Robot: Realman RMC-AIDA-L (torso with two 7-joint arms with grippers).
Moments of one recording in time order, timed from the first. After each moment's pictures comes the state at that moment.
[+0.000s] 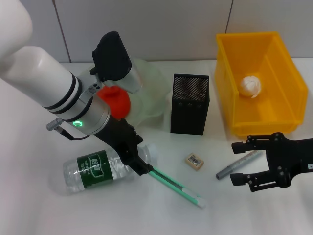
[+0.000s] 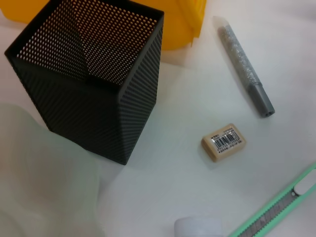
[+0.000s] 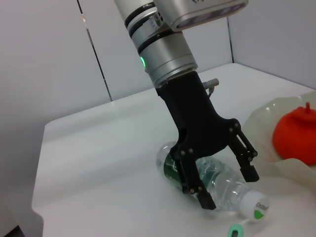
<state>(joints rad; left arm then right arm) -0.86 -2.08 1.33 0.87 2.44 1.37 -2.01 0.55 2.04 -0.64 -0.79 -2.19 -1.79 1.40</state>
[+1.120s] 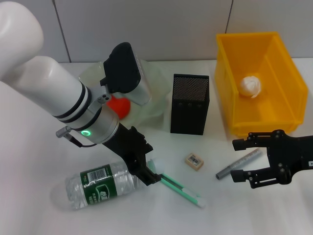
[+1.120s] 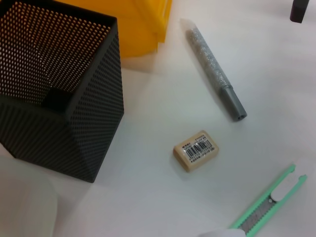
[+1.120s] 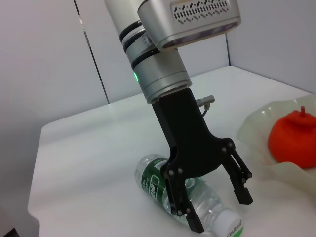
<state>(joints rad) -0.86 -2.08 1.40 0.83 2.36 1.33 -1.96 0.55 2.03 -0.63 -0.79 -2.19 -1.79 1.40</state>
